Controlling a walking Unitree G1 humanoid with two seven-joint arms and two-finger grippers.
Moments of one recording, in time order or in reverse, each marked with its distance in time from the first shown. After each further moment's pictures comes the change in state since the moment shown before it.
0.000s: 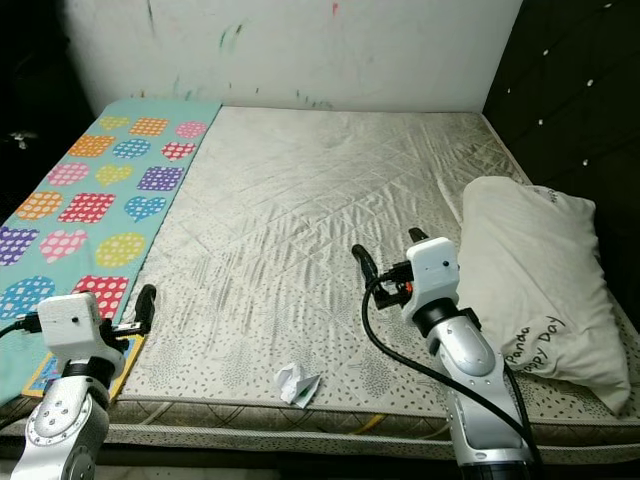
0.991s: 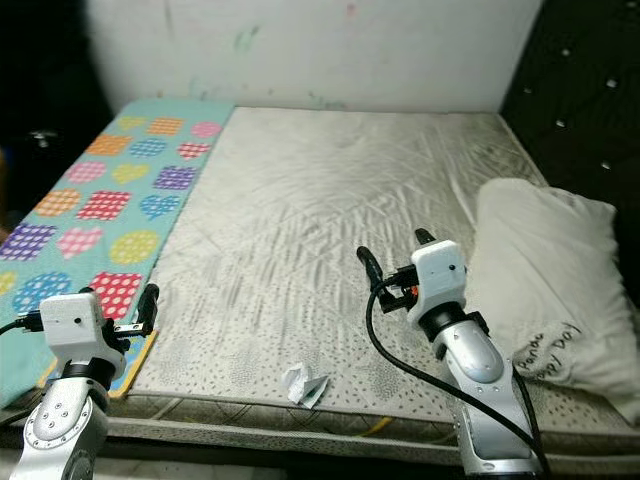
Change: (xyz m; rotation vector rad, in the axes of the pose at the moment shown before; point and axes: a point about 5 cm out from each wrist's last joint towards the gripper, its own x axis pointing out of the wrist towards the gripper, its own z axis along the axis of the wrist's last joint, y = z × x) left arm -0.004 -0.002 0.004 0.042 -0.009 -0.015; right arm -0.008 -0.003 0.003 -0.026 -0.002 -0.012
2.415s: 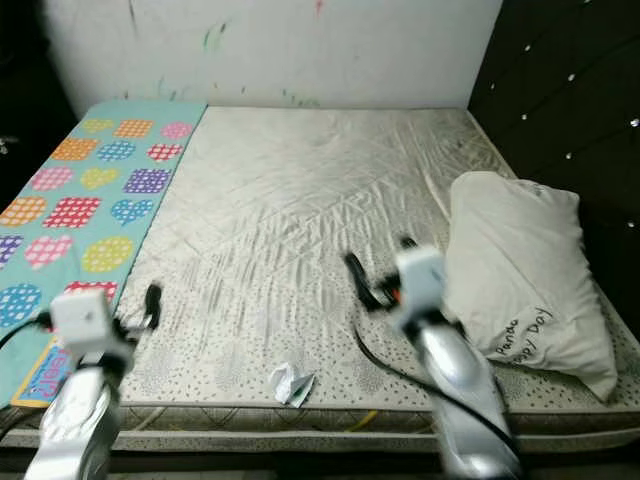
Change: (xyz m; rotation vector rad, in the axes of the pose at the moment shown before) left arm 0.002 -0.001 -0.014 -0.017 0.035 0.061; right arm -0.007 0.010 -0.019 0.055 0.024 -0.002
